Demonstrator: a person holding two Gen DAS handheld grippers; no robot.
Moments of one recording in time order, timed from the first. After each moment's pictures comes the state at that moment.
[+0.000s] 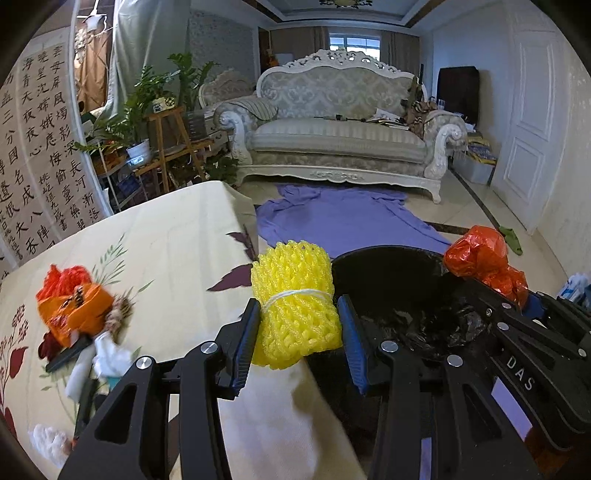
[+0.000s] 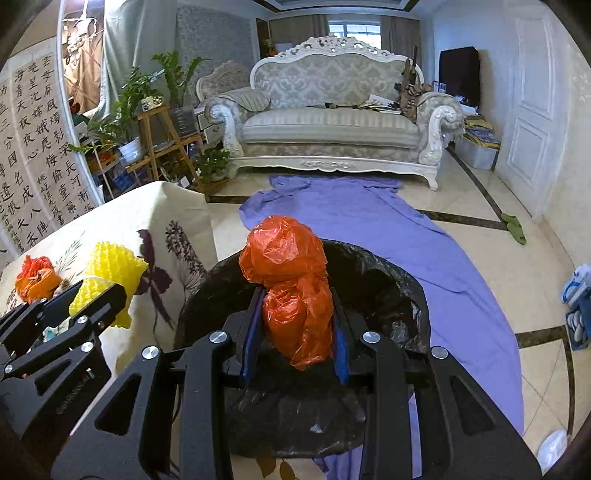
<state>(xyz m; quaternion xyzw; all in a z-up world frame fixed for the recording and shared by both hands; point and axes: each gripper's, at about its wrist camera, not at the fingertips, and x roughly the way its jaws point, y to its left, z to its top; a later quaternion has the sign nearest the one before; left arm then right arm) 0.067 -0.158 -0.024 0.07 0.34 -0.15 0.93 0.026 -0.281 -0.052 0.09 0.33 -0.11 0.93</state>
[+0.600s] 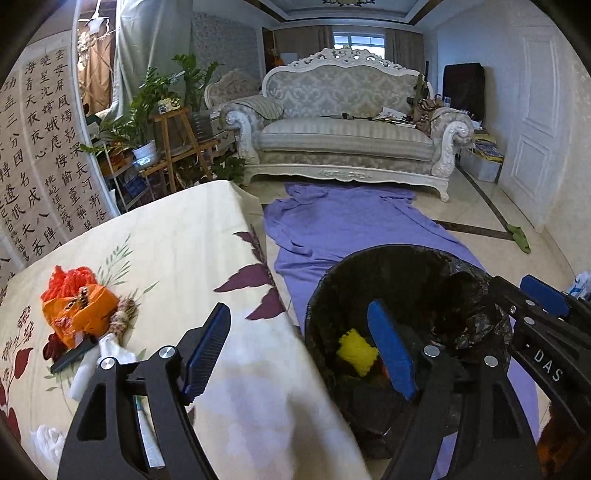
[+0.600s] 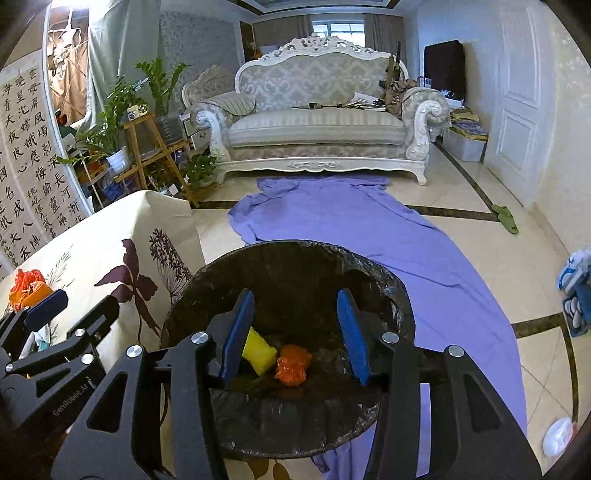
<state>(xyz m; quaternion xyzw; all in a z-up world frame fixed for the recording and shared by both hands) 0.069 -0.151 -0.024 0.08 0.34 -0.13 0.93 0.016 -0.297 -0.052 0.10 0.33 -0.13 0.93</state>
